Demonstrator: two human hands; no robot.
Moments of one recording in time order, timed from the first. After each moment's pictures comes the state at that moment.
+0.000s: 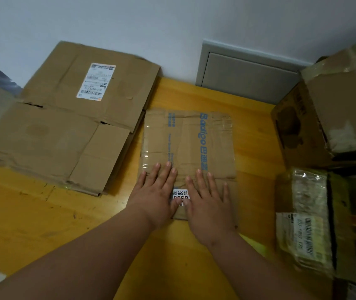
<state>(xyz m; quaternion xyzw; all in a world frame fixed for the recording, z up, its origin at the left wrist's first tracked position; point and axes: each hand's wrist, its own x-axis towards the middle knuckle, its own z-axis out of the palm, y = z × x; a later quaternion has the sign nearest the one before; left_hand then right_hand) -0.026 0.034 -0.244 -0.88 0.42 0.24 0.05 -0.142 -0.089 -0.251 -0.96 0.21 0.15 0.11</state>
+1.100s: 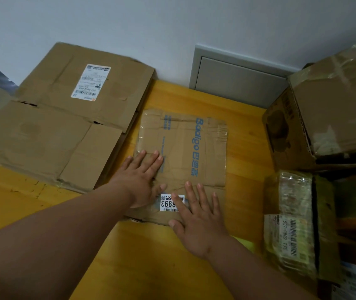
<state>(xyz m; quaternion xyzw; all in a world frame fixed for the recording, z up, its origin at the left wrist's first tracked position) 0.021 0.026 -0.239 -0.85 0.42 0.29 0.12 -0.168 -0.094 -0.247 -0.94 0.13 0.26 0.16</state>
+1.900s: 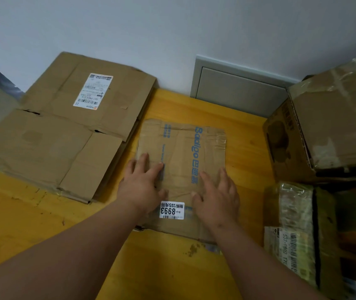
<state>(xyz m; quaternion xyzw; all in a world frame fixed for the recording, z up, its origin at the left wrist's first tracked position) 0.004 0.007 -0.220 -0.93 0.24 0.27 -0.08 -0.129 -0.140 -0.234 -0.90 0.37 0.12 0.21</state>
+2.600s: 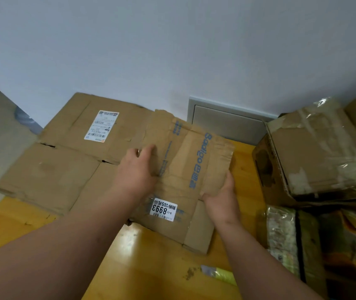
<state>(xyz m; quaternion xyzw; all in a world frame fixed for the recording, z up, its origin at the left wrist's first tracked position) 0.057 -0.025 -0.140 -0.94 0.22 0.15 -0.20 -0.096 -0.175 -0.178 -0.69 0.50 -0.06 0.52</state>
